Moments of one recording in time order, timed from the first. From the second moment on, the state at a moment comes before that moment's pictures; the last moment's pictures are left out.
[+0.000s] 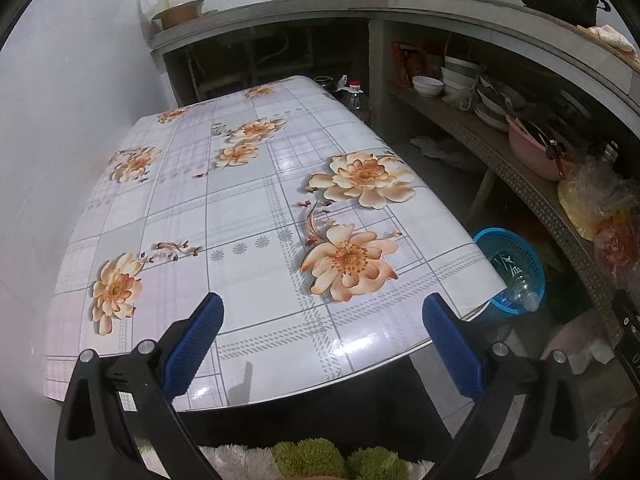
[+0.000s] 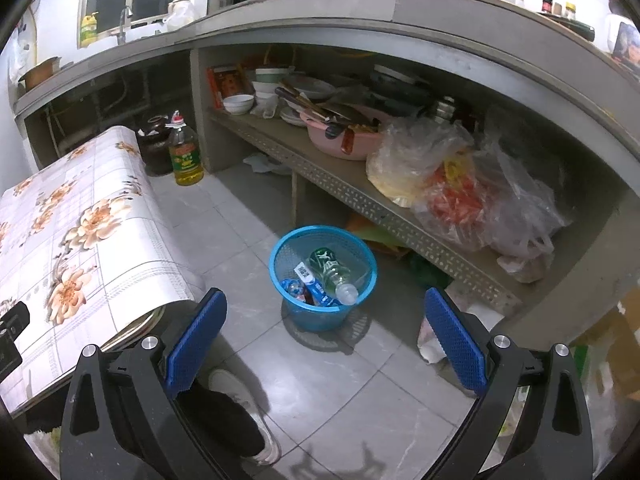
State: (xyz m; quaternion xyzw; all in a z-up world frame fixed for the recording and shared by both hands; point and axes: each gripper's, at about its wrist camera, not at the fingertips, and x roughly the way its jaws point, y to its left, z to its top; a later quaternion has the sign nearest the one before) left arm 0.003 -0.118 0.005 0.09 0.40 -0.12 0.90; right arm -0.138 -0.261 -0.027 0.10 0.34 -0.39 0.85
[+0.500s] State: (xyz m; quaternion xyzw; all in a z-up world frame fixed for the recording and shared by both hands) left arm 0.001 -0.123 0.004 0.10 0.40 -0.12 0.90; right arm -0.140 -0.261 -0.027 0.11 0.34 -0.39 0.85
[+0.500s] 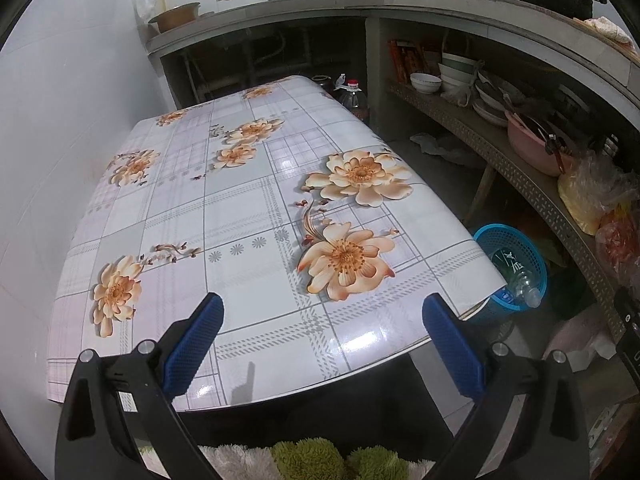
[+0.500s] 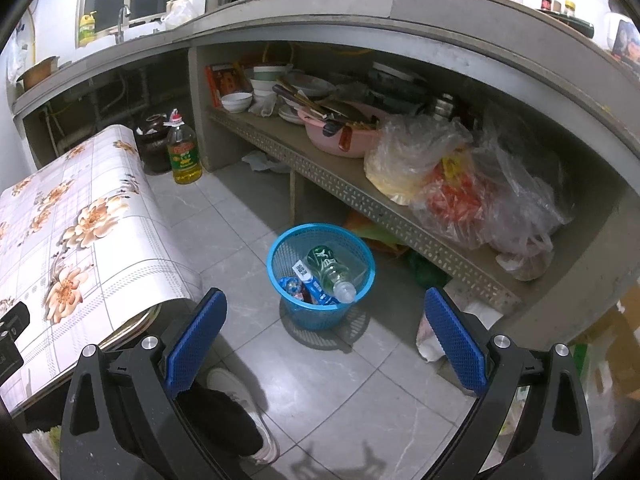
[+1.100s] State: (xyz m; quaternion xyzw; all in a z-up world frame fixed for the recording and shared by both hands) left arm 0.003 -0.121 0.003 0.10 0.41 -0.12 0.90; right arm -0.141 -0.261 -0.027 0.11 0.34 -0.39 0.85
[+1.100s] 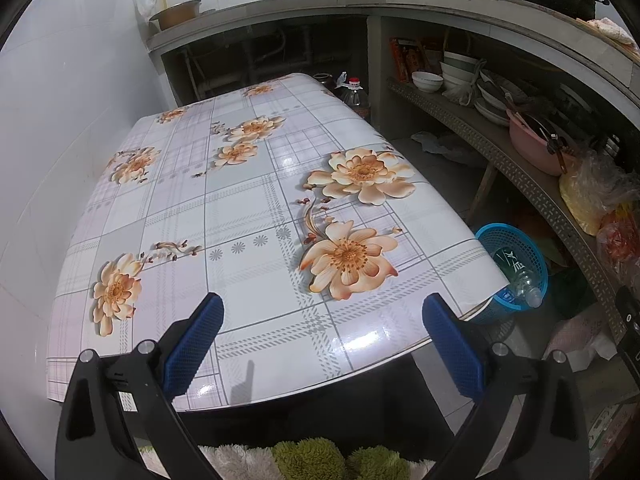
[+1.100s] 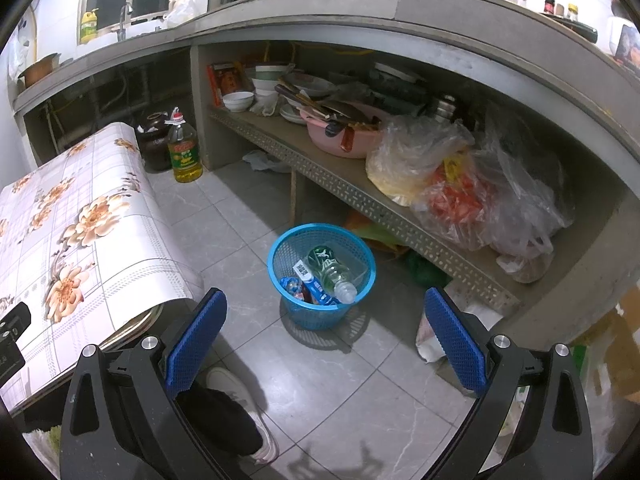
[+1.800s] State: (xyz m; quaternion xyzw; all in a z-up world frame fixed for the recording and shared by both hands) left arm 0.004 -0.119 0.002 0.10 0.41 -0.12 0.90; right arm -0.140 -0.261 -0.027 0.10 0.34 -0.39 0.85
